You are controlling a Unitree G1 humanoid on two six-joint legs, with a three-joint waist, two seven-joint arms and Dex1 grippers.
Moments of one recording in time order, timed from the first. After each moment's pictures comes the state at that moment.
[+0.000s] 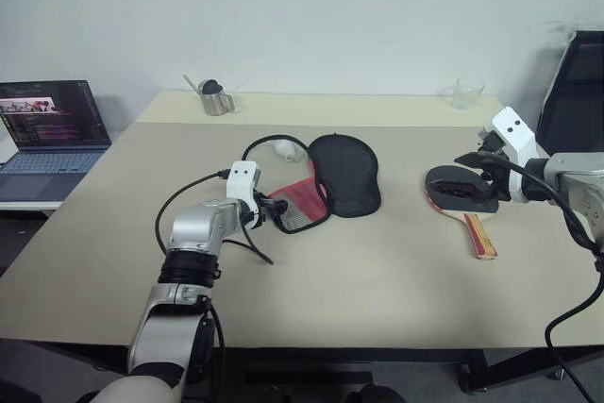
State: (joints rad) left arm -0.85 0.30 0.09 0.46 -0.20 0.89 -0.34; right arm -0.76 -0.91 -0.02 -0.11 0.38 1.03 0.84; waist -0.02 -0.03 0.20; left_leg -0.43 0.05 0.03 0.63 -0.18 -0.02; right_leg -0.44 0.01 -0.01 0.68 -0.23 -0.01
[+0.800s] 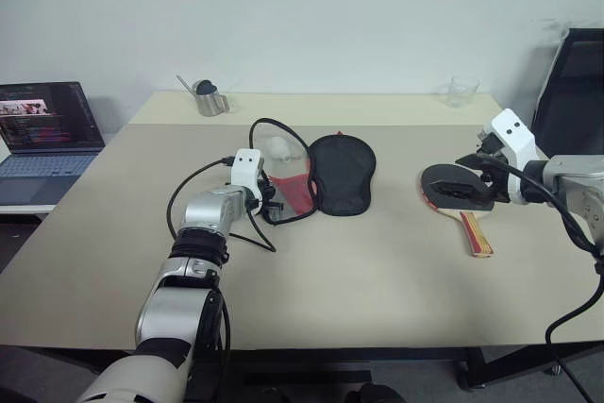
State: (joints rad) left arm -0.99 0.33 0.07 0.74 -0.15 0.70 -0.37; right arm -0.75 -0.91 -0.02 -0.13 0.40 1.05 0.80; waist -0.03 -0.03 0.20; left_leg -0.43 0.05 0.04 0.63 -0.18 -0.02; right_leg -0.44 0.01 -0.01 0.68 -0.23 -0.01
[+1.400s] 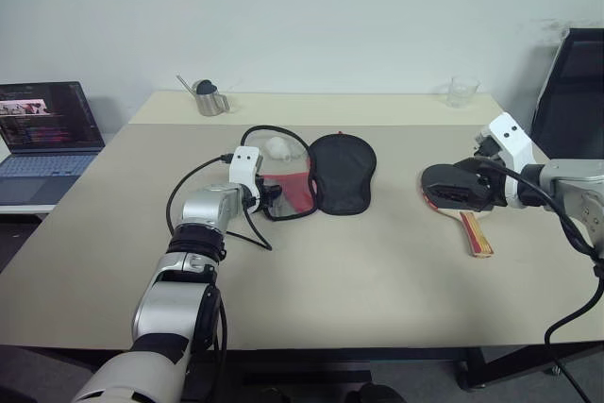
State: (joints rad) left arm -1.00 0.35 0.06 0.77 -0.13 0.67 -0.43; right arm -0.73 -0.90 -0.03 -0.15 0.43 1.10 0.76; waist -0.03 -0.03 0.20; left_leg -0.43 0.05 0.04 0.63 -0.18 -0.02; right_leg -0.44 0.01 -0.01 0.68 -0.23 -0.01
